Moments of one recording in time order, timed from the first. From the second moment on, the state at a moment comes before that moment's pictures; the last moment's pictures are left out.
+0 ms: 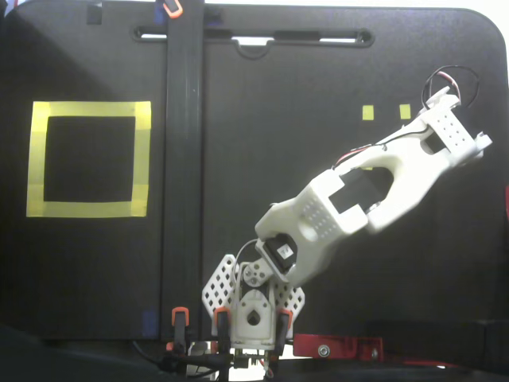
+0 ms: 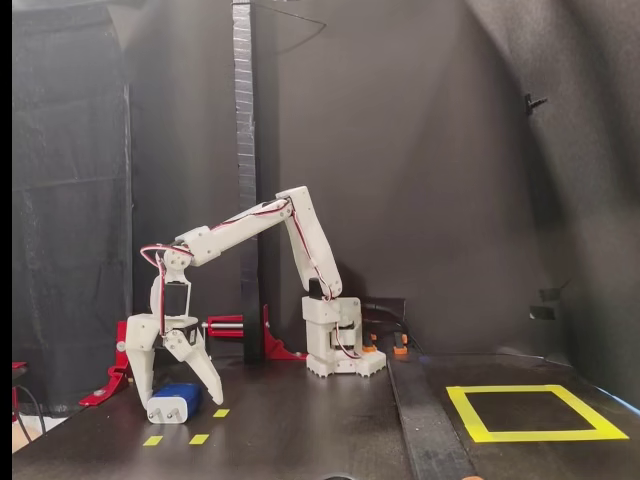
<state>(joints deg) 53.8 70.9 94.1 57.0 -145.3</state>
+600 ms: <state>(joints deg) 53.8 70.3 94.6 55.5 -145.7</state>
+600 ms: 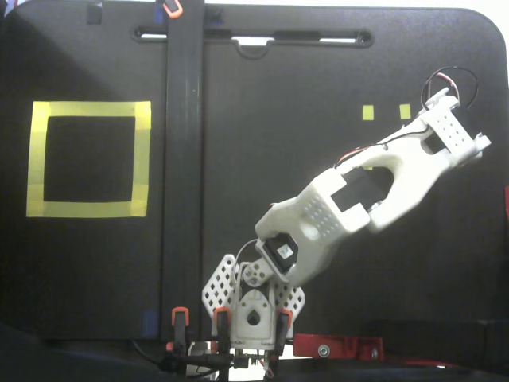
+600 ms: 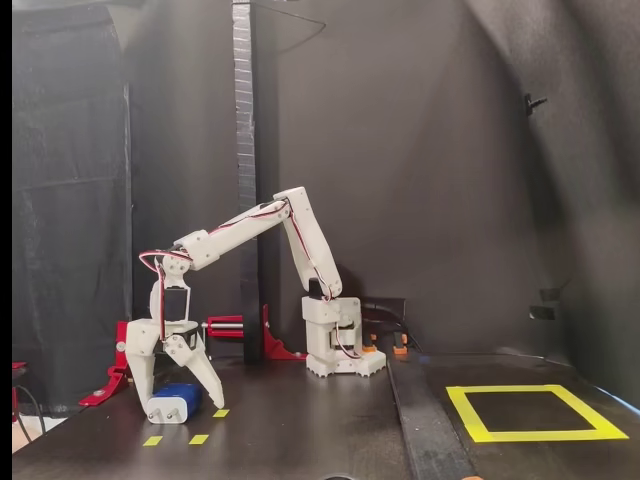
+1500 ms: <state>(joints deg) 53.5 70.8 96.0 54.0 -145.7</state>
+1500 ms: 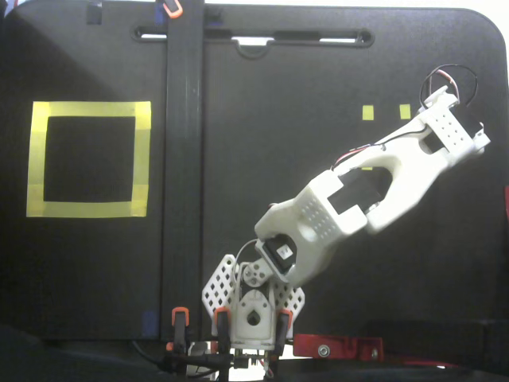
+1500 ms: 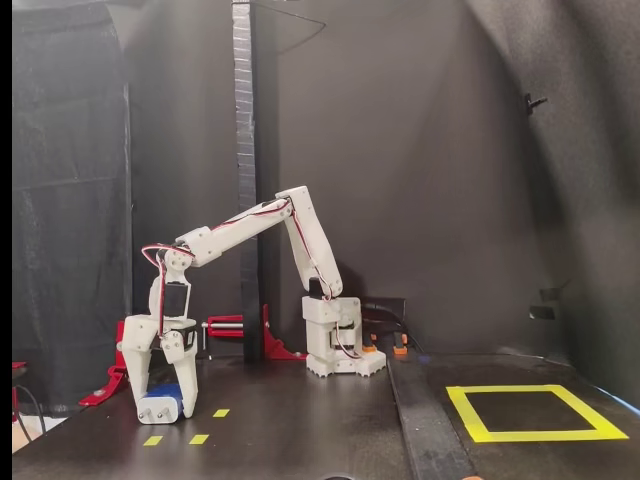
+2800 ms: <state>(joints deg) 50.0 84.1 84.5 80.2 -139.5</state>
